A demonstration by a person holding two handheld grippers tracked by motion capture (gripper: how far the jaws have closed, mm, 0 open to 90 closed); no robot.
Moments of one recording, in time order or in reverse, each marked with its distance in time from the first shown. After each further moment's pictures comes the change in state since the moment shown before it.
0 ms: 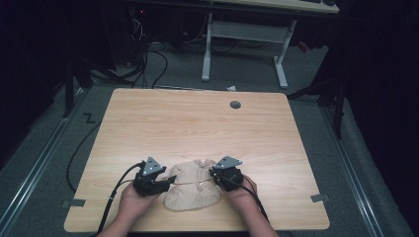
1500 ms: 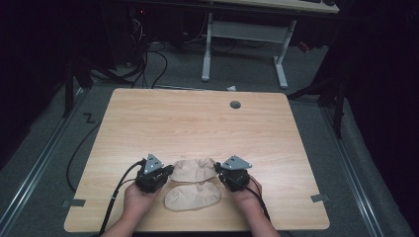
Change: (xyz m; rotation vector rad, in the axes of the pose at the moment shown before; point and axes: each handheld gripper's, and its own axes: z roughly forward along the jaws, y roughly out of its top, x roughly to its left) left arm -0.005 0.010 -0.006 -0.073 0.036 -0.029; right arm -0.003 0.001 -0.025 -0.123 -0.057 0.028
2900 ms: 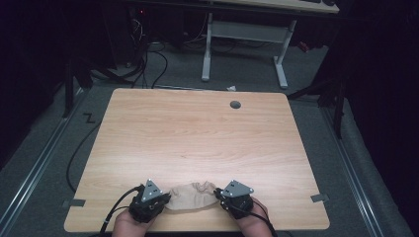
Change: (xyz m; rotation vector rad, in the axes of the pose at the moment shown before) left arm -0.041 -0.040 -0.039 0.173 -0.052 0.046; right arm 0.038 -0.037 -0.041 0.093 0.103 -0.079
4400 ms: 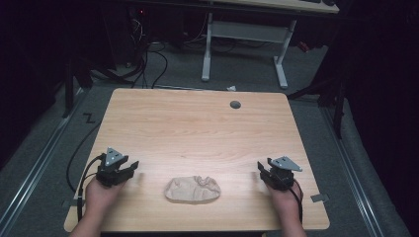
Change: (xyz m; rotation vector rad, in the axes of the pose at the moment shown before) left arm 0.137 0.003 -0.008 -0.096 0.258 -0.124; right arm -0.139 -0.046 -0.020 -0.102 -0.363 0.309
